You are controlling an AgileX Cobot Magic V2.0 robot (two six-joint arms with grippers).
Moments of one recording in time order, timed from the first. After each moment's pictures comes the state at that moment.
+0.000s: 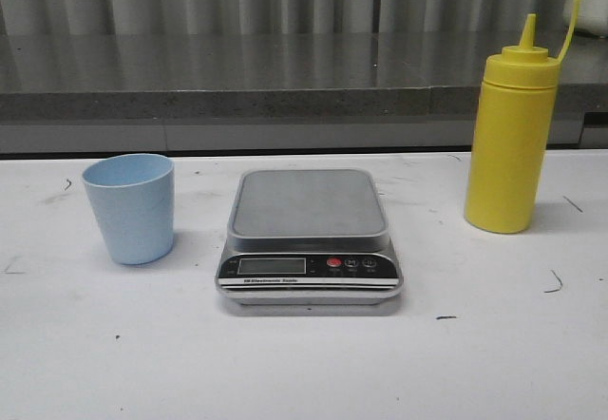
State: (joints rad) left arm 0.00 -0.01 0.00 0.00 0.06 -0.09; right arm 0.01 -0.01 0.03 -0.02 0.05 0.10
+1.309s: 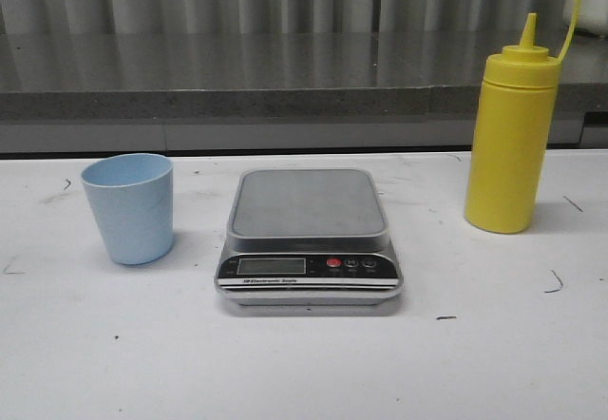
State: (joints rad) left arm 0.00 0.00 -0.26 -0.01 0.16 -0.09; right arm 0.01 0.00 -0.24 -0.05 0.22 0.10
